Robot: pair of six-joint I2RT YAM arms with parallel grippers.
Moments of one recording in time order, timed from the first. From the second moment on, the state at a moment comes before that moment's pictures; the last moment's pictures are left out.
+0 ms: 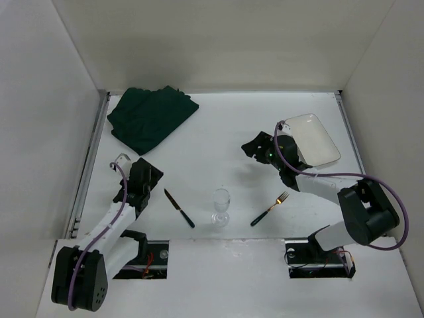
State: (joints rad) left arm -0.21 0.92 0.36 -0.14 -0.39 -0.95; right arm 0.46 1.45 0.65 0.44 0.00 0.77
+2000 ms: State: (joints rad) left arm 0.28 1.94 1.25 0.10 -0.14 -0.78; right arm 0.53 1.55 0.70 0.43 -0.02 0.73
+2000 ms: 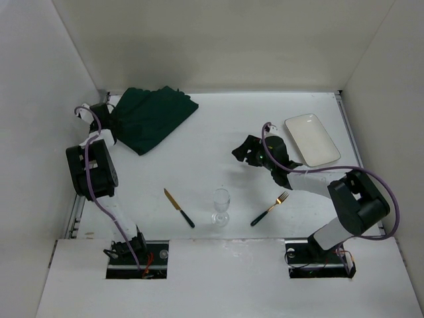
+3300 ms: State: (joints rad) left arm -0.28 1.16 0.51 0.32 -0.18 -0.79; right arm 0.41 1.46 0.63 0.31 0.29 0.79
